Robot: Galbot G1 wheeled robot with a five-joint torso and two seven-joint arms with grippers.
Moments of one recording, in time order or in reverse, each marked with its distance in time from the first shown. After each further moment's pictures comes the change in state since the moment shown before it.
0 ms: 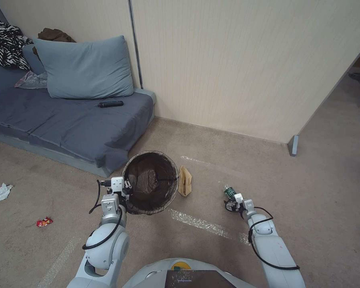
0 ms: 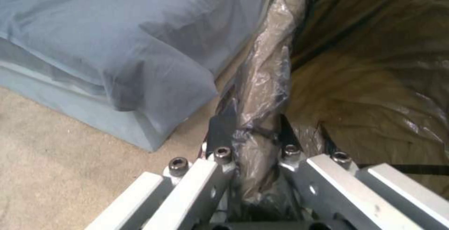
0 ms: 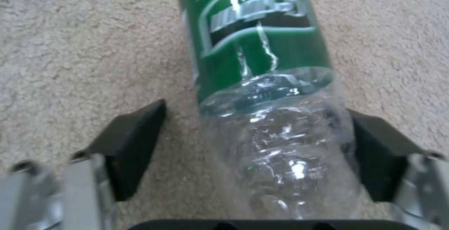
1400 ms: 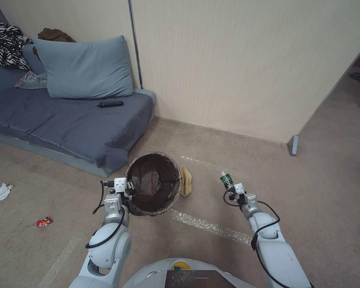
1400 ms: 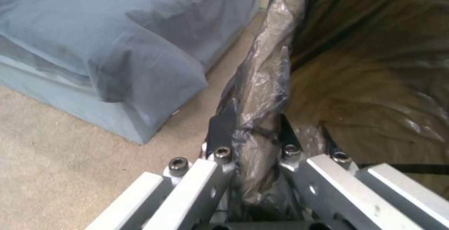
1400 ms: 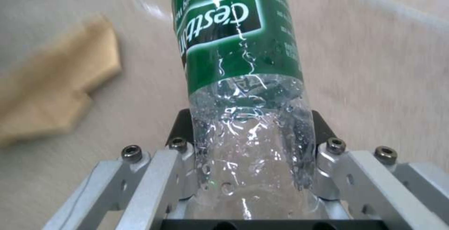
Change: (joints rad) left arm -0.009 -0.001 0.021 0.014 -0.017 0.015 -0.009; right arm -0.182 -0.001 -0.030 0.425 0.159 0.047 0.039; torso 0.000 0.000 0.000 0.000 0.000
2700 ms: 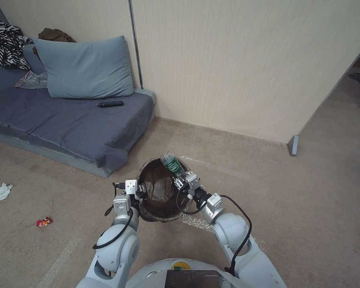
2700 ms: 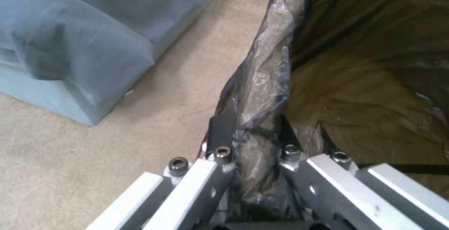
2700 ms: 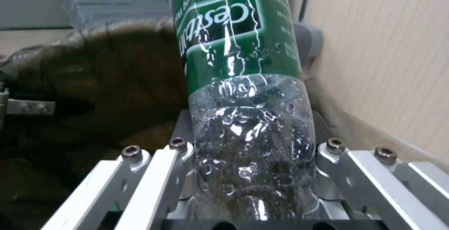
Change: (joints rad) left arm 0.001 0.002 0.076 -0.033 -0.073 0.073 -0.013; right arm -0.112 0.009 -0.409 0.501 -0.002 0.025 0.019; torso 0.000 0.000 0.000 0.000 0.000
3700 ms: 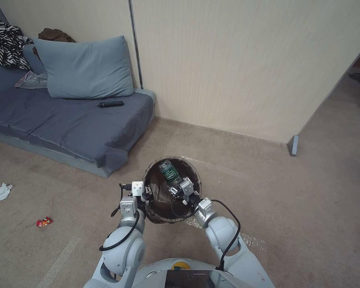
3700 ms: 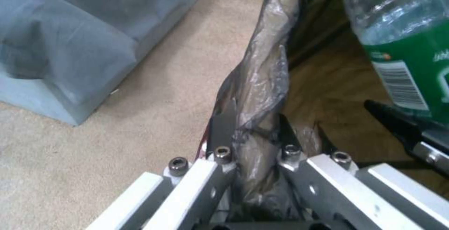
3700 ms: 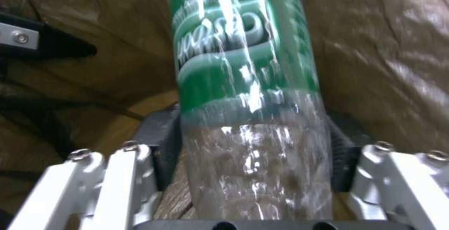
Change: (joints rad) left arm 0.006 -0.013 0.063 0.002 0.028 -0.001 -0.001; right arm 0.017 0.058 -0.029 -0.144 -0.076 0.028 0.001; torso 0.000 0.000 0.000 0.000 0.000
